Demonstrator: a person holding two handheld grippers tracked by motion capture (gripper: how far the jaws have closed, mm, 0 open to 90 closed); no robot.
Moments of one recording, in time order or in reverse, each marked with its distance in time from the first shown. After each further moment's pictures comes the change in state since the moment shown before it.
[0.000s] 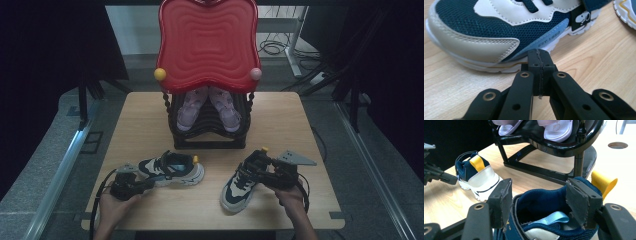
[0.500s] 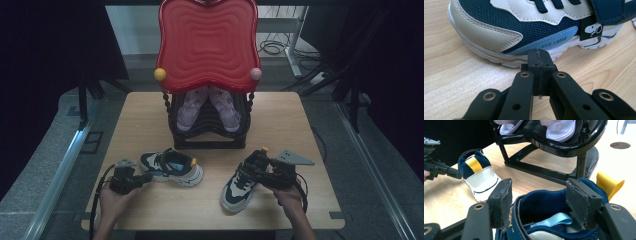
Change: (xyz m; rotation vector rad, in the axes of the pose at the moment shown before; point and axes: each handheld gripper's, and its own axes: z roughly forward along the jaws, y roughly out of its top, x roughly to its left) left arm 0.010 0.009 0.004 -0.024 0.059 -0.026; right arm 0.004 0.001 0.003 0.006 0.001 -0.003
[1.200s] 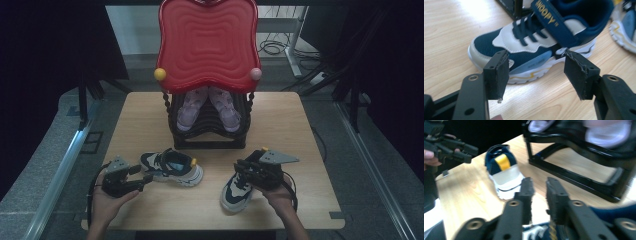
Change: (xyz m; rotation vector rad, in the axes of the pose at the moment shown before) left arm -0.020 0.007 -0.040 -0.165 0.026 0.129; right arm 0.030 0.013 0.019 0.048 0.137 -0.088
